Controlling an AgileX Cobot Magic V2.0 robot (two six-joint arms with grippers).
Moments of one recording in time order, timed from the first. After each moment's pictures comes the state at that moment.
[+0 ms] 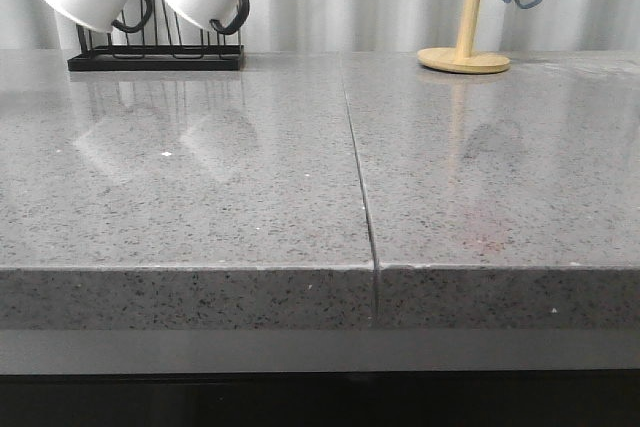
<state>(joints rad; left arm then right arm) -0.04 0.00 0.00 -0.01 0.14 0.08 -0.31 1.67 -0.50 0.00 -0.96 0.06</state>
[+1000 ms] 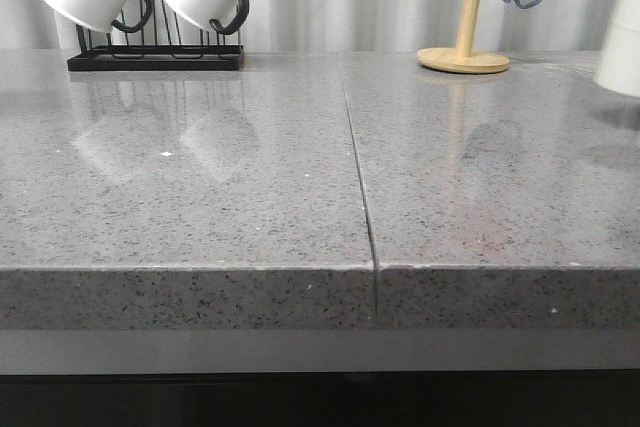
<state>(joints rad) -0.04 0.00 0.00 -0.01 0.14 0.08 -0.17 1.67 -0.66 0.01 -0.84 0.06</state>
